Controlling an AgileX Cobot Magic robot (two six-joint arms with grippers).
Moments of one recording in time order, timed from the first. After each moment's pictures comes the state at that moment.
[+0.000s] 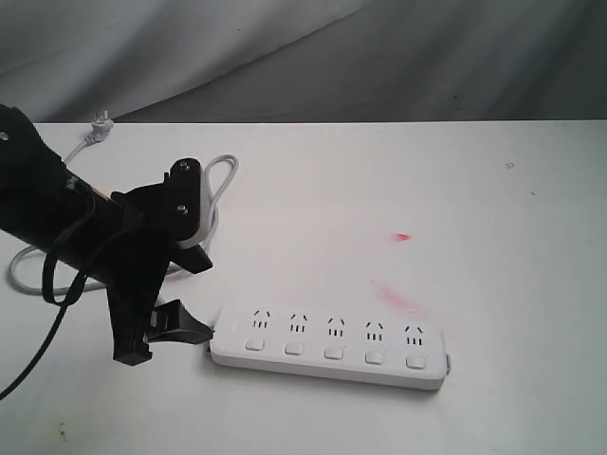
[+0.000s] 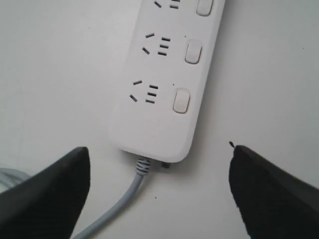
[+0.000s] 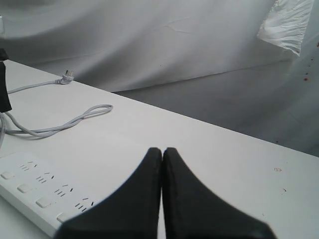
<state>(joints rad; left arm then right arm) -0.25 1.62 -0.92 -0.62 0.74 1.50 0.40 0.01 0.00 0.09 0.14 -0.23</state>
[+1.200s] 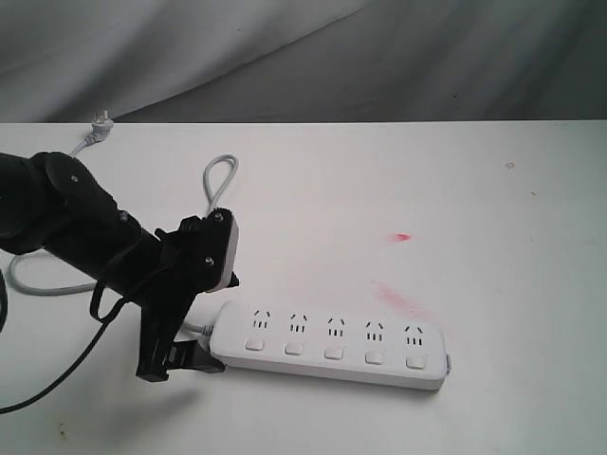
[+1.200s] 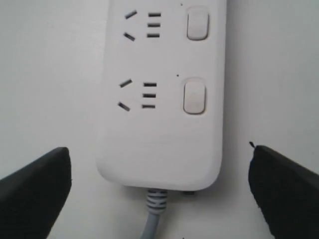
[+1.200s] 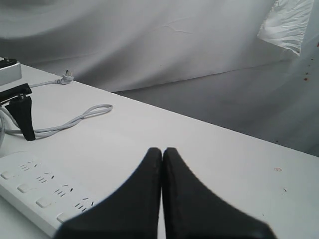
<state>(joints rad) -0.25 1.84 -0.92 -0.80 0.62 1.92 0.40 0.01 0.00 0.09 0.14 -0.23</state>
